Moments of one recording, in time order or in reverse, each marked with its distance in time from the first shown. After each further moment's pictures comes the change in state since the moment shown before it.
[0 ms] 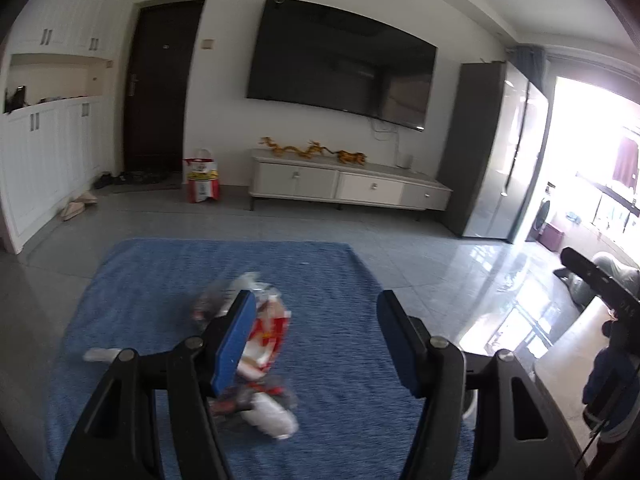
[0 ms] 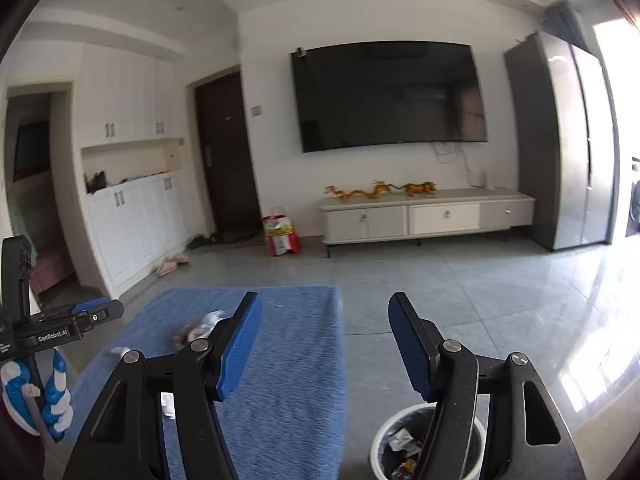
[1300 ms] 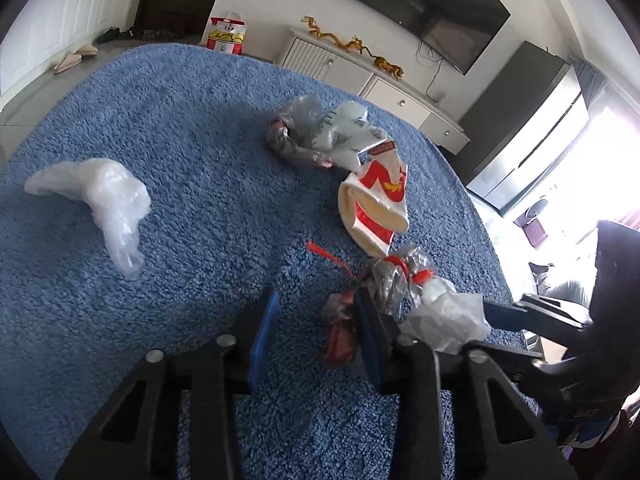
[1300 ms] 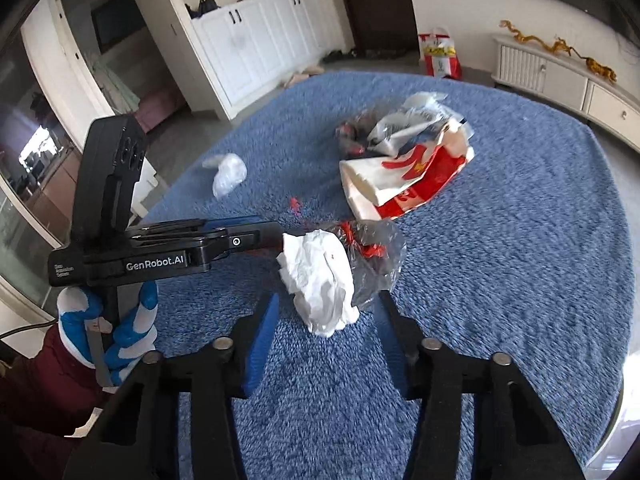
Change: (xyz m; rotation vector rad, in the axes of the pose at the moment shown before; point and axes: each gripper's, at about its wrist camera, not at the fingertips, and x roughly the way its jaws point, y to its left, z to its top) left arm 0.120 0.145 -0.128 -0.270 0.391 -0.126; right arm 0.187 0.194 -0.150 -0.178 0.689 0.473
